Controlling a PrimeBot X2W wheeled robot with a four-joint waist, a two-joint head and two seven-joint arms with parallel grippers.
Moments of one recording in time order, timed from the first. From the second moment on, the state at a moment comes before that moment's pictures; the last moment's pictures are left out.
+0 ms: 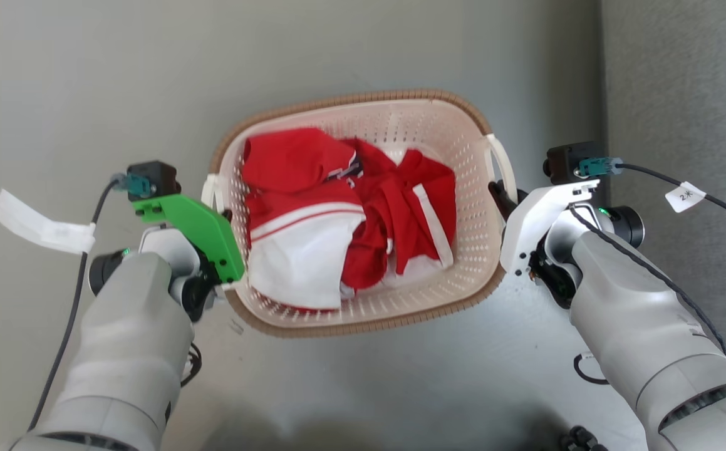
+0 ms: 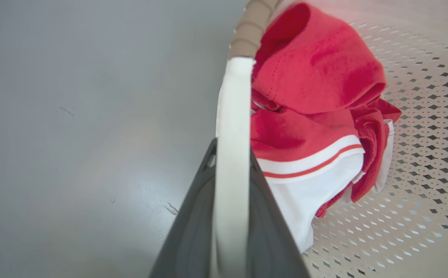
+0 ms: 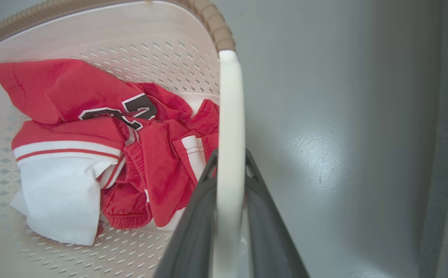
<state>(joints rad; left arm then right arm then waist) -0.86 -0.03 -0.35 1.24 -0.60 -0.14 0.08 -0.79 -0.03 0.45 1.18 0.43 0.14 -0.09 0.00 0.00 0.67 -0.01</state>
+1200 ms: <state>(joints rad) -0.68 -0.03 -0.39 1.27 -0.69 -0.14 0.24 -0.58 0.00 0.50 1.22 0.56 0.15 0.01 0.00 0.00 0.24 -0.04</state>
